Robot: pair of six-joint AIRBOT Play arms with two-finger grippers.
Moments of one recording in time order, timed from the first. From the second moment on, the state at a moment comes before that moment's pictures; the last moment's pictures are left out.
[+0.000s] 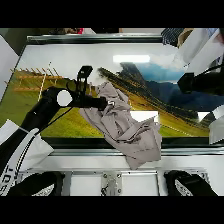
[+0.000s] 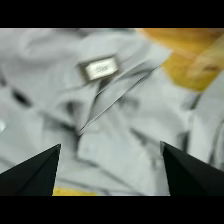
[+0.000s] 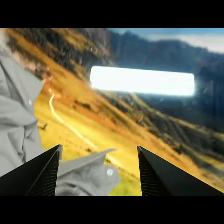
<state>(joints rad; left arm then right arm) -0.46 -1.24 1.11 1.26 -0.93 -1.62 0.15 -0.92 1.40 -1.56 1.33 1.67</state>
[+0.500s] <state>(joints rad) -0.49 -1.51 1.08 1.15 -0.95 -1.60 0.15 -0.93 1.01 -1.42 1.29 1.71</state>
